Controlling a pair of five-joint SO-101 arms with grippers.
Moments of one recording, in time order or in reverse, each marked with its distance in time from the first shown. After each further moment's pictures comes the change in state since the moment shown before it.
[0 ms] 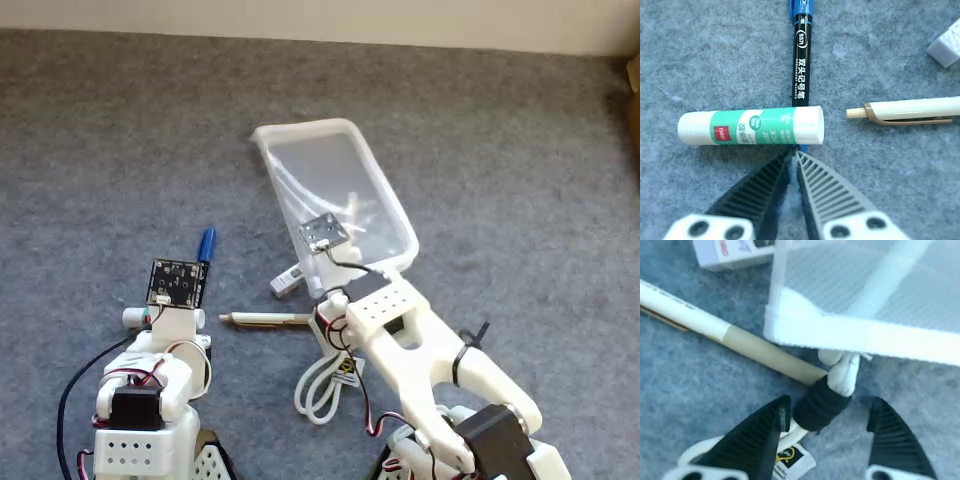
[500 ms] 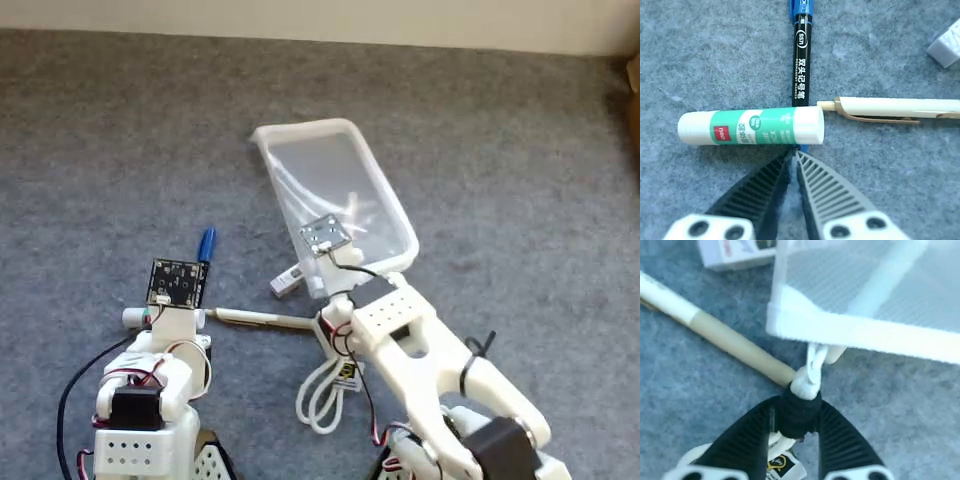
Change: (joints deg) left arm 0.0 0.0 0.0 0.0 0.0; right arm 0.3 -5.5 2.5 0.2 3.6
